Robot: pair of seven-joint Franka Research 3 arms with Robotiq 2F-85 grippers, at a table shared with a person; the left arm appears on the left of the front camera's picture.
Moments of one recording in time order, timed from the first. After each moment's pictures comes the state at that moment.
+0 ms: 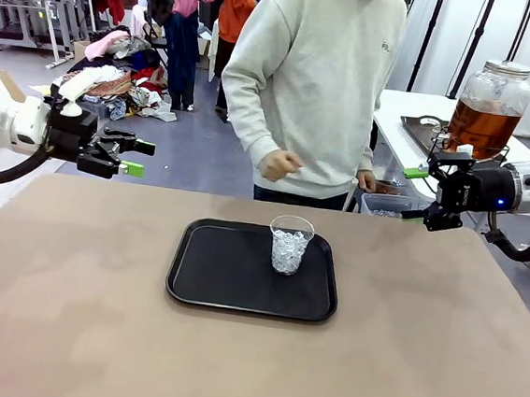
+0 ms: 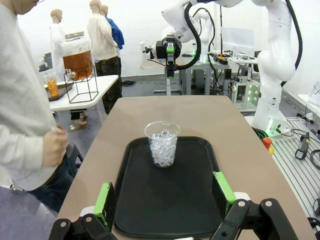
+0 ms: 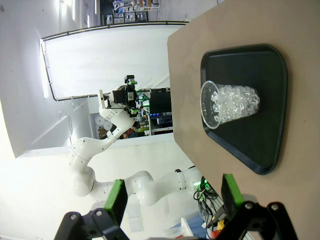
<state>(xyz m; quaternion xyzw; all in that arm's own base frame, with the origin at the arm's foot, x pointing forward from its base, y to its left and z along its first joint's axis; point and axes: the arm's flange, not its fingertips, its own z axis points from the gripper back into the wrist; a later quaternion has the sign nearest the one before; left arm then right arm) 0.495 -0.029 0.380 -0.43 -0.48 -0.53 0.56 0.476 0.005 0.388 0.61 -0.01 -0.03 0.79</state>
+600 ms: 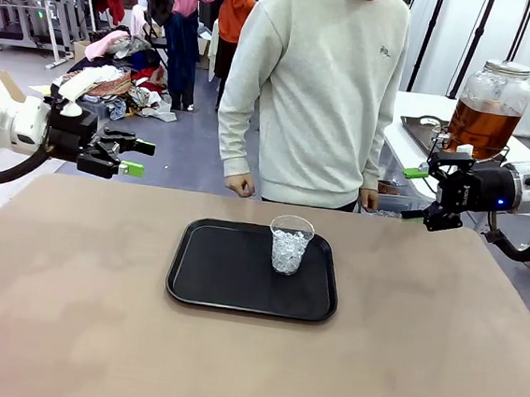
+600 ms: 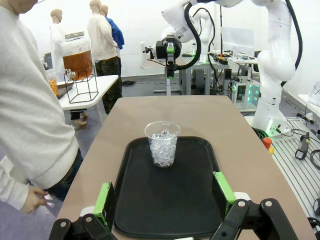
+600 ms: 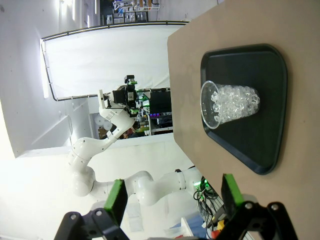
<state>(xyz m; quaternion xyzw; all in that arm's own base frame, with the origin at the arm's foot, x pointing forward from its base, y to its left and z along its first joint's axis) 0.495 -0.029 0.380 -0.43 -0.48 -0.53 0.56 0.476 0.005 0.388 0.61 -0.01 -0.03 0.79</state>
